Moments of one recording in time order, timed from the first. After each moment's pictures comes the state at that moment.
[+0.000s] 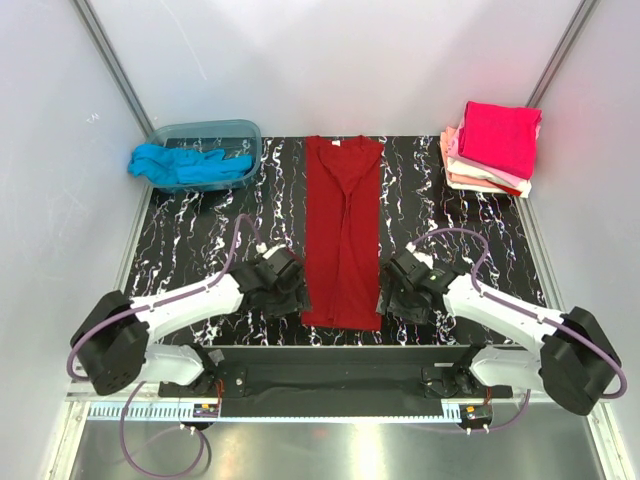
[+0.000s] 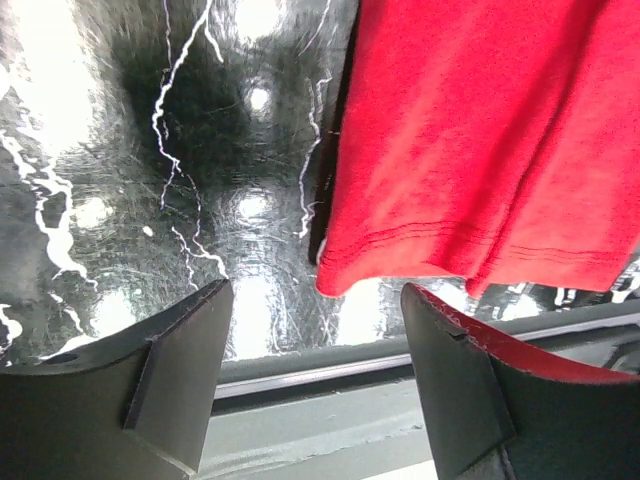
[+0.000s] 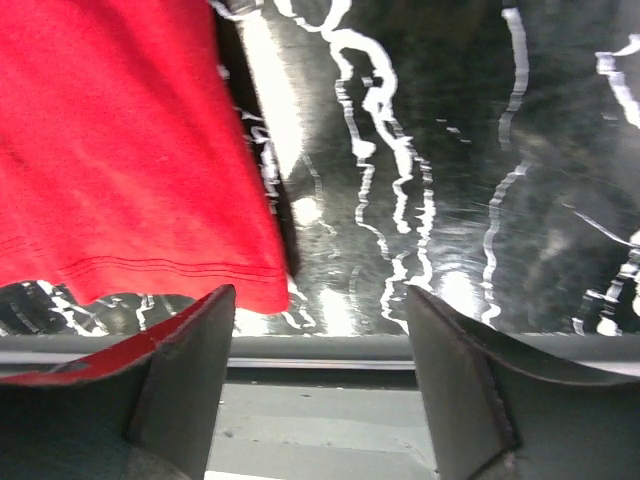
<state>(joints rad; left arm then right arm) -0.85 1.31 0.72 -0.58 -0.05 -1.02 0.75 1.19 0.68 -0.72 0.11 0.98</state>
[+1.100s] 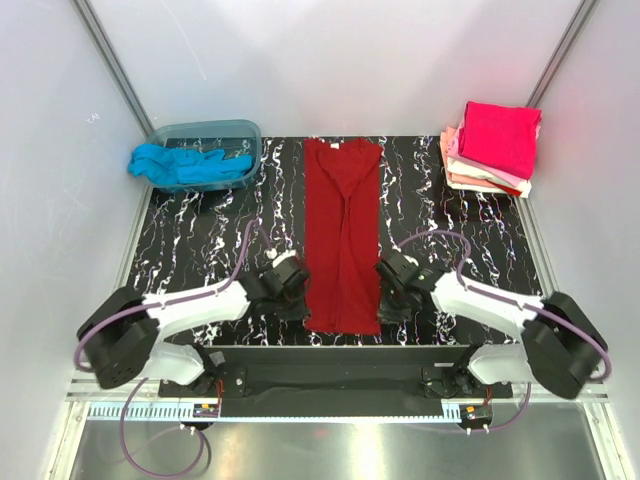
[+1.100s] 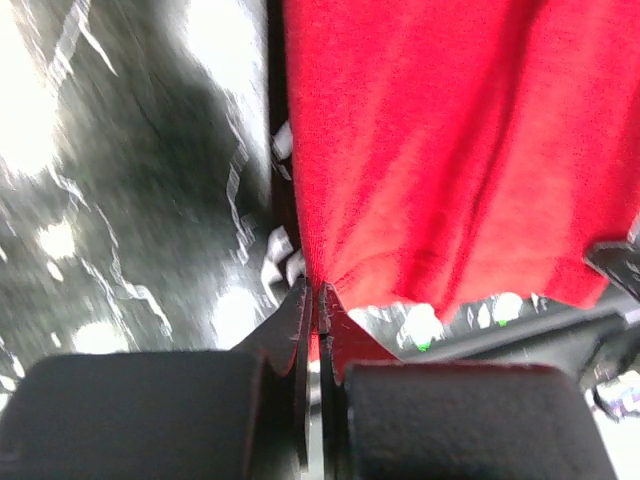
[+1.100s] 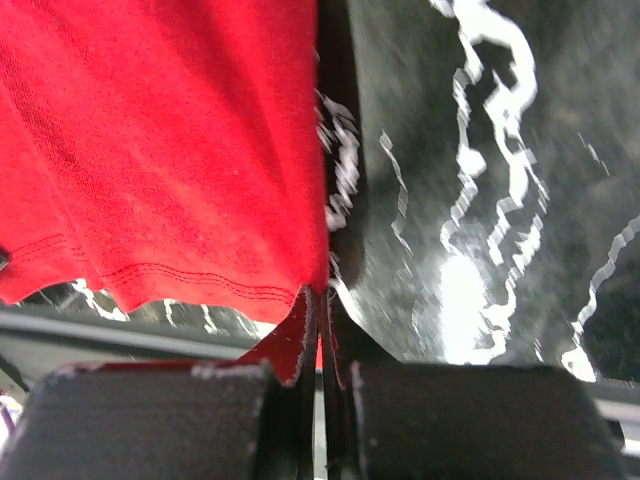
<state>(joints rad) -0.90 1.36 0.66 -0.38 -0.04 -1.03 0.77 1.33 0.69 -0.57 -0.01 0.94</state>
